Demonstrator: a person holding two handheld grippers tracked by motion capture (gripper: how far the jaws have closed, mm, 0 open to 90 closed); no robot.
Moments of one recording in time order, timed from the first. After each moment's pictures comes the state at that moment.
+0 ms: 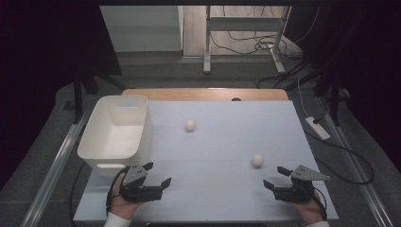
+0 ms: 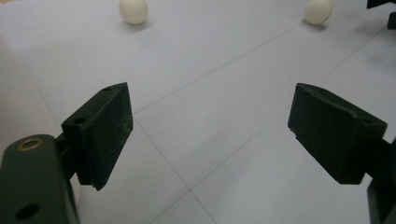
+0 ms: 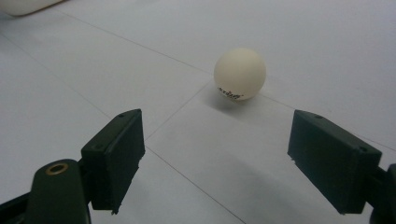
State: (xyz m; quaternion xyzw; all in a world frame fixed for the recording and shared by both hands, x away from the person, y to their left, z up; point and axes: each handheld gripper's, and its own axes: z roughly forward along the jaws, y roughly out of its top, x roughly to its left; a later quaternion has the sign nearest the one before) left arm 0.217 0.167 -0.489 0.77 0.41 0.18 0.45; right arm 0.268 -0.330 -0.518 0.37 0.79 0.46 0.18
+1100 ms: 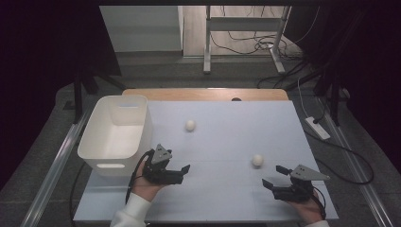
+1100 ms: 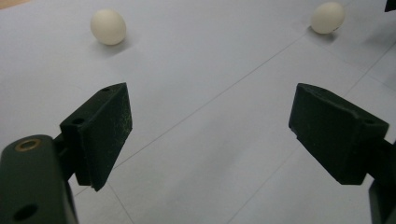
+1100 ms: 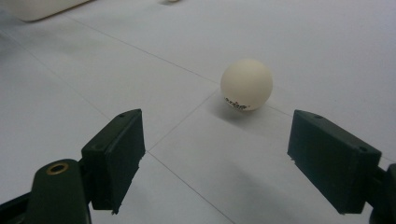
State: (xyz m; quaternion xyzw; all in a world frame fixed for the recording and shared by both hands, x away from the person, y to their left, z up) left arm 0.267 0.117 -0.478 0.80 0.41 0.16 0.41; right arm 0.270 -0.327 -0.517 0.35 0.79 0.47 0.18
